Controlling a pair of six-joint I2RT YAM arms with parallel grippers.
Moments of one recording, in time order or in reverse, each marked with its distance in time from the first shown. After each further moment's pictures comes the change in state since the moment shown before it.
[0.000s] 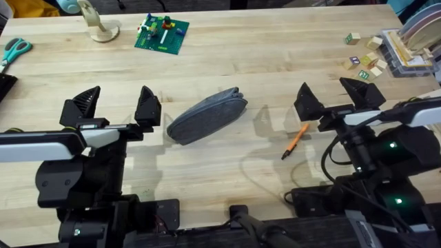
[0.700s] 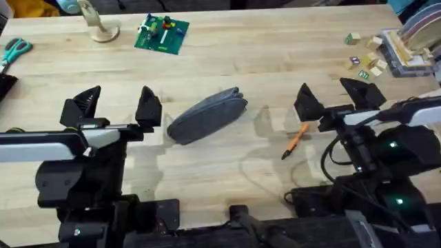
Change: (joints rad) left arm 0.000 0.000 0.000 0.000 0.008 0.012; right arm 0.000 0.002 0.006 -0.016 0.002 -0.011
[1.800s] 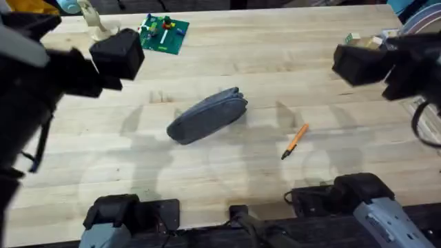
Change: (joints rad) left arm 0.000 0.586 0.817 -0.429 0.138 0.093; right arm 0.000 0.539 0.860 -0.587 -0.046 -0.004
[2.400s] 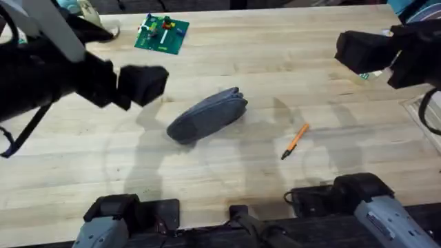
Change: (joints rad) left arm 0.000 0.233 0.223 -0.384 0.252 0.363; right arm 0.000 0.072 0.067 -0.004 -0.002 -0.003
